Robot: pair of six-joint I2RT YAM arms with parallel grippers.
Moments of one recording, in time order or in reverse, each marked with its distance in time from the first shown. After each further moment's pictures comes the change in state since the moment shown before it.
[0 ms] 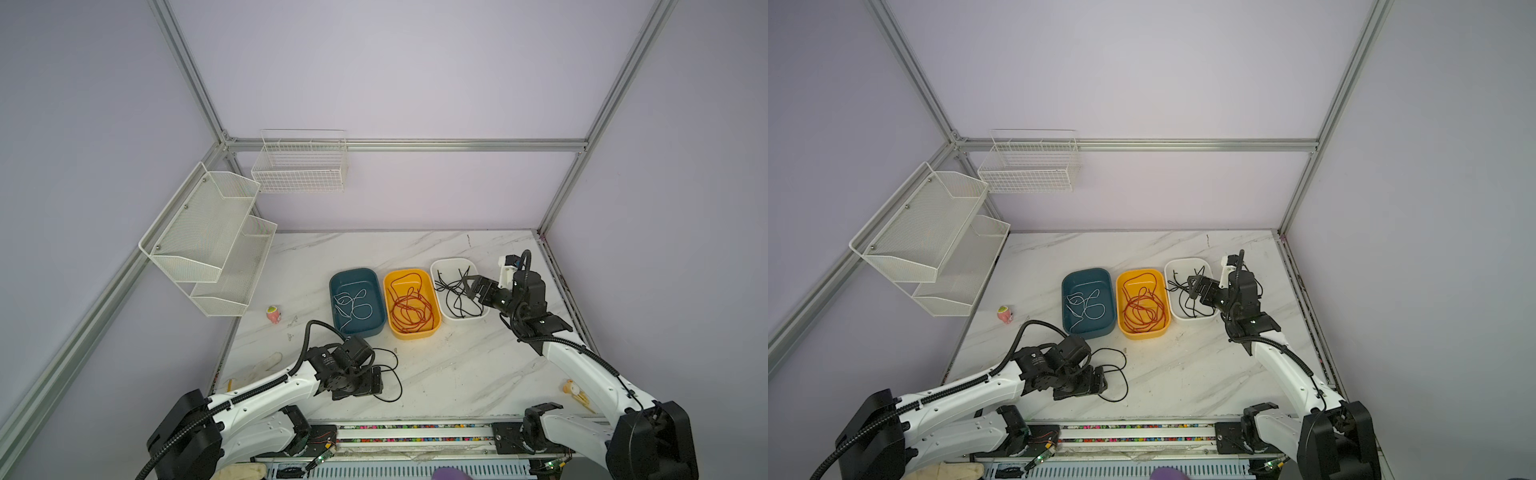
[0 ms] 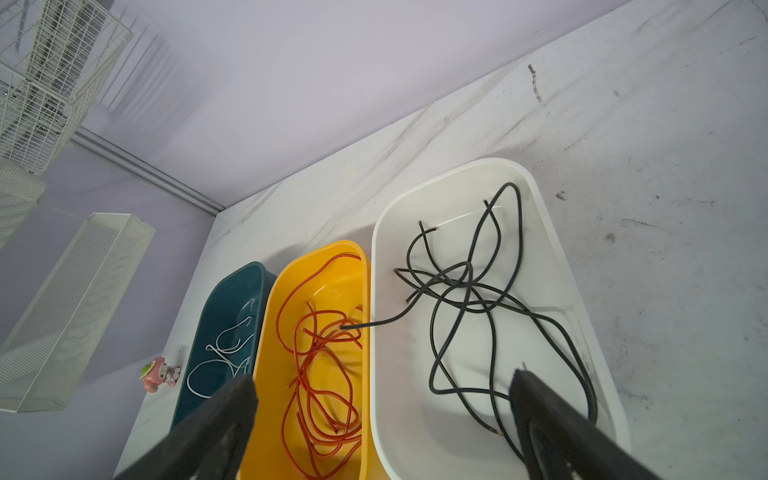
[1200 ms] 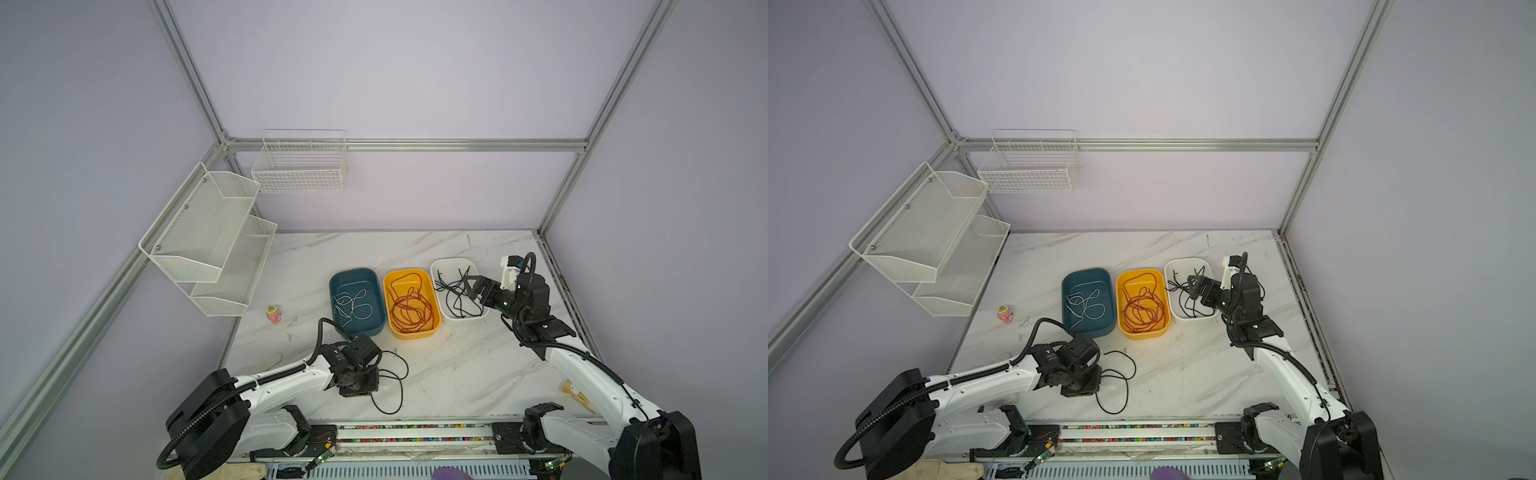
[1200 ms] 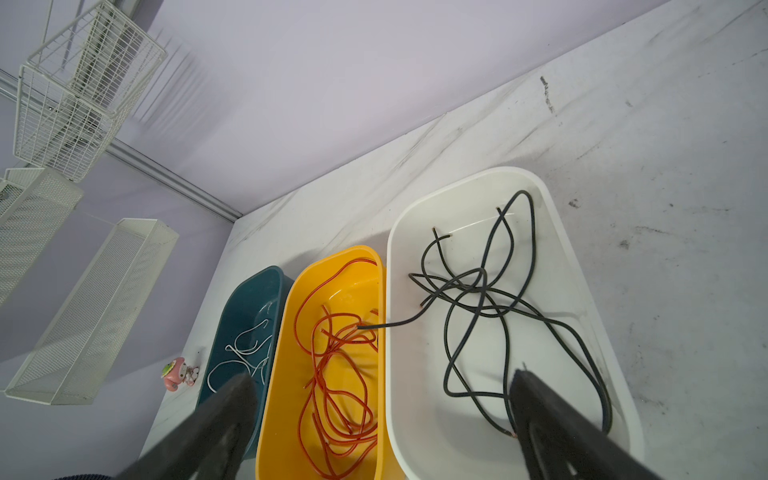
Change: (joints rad) left arm -0.002 0.118 0.001 0.074 0.008 0.035; right arm 0.000 -0.039 -0.021 0.023 -0.017 0.018
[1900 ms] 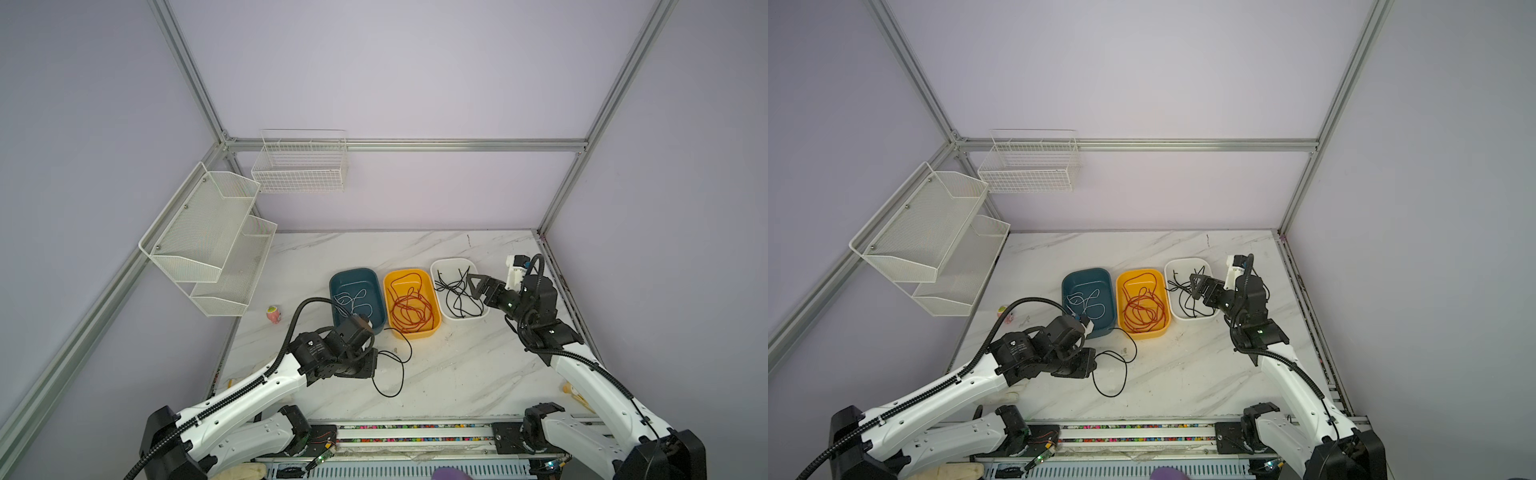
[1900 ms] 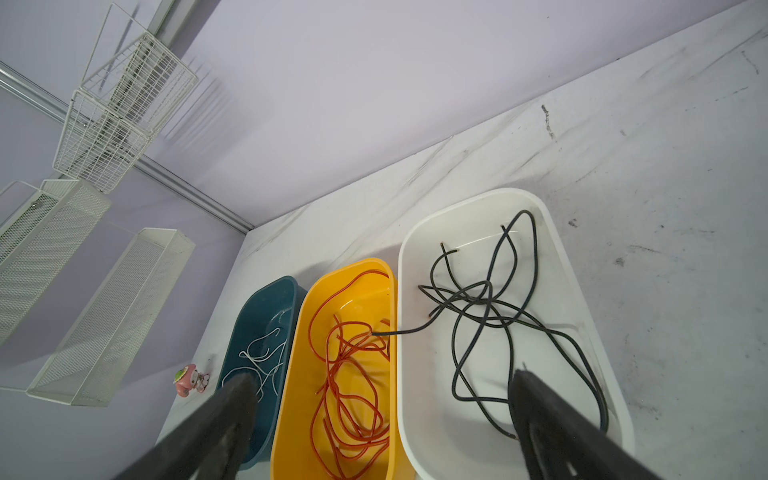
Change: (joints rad) left arm 0.000 -0.191 0.314 -0.283 -0.077 0.182; right arm 0.000 -0.091 0.000 -0.032 0.018 0.000
